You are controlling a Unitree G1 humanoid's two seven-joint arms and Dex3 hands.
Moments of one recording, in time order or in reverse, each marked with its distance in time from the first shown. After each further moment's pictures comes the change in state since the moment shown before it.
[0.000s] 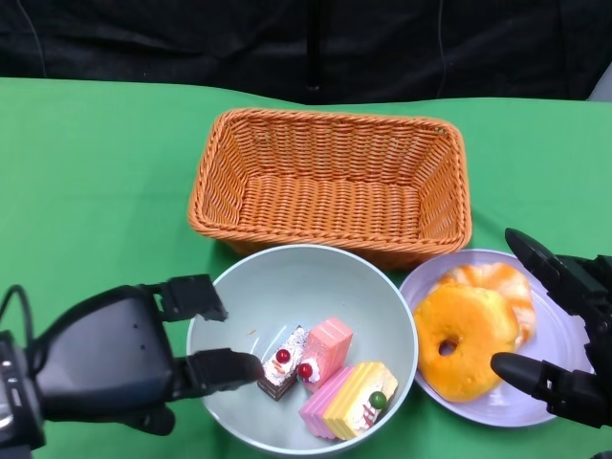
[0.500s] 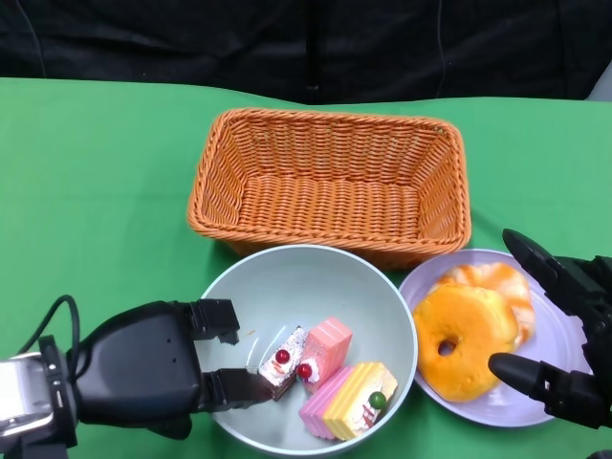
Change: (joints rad) left arm -0.126 -0.005 -0.254 0.157 0.079 0.100 0.125; right arm 0.006 0.010 0.001 -0.017 -0.002 0.017 0.015
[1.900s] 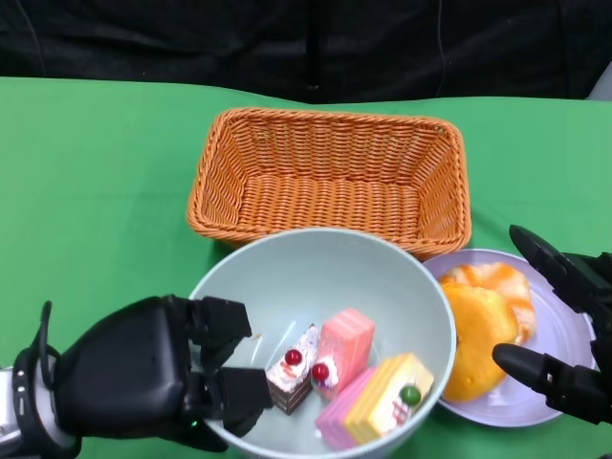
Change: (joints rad) left arm 0.005 0.085 -0.089 -0.082 -0.333 -0.126 0.224; right arm -0.012 0.031 -0.019 0.045 0.009 -0.071 -0.064
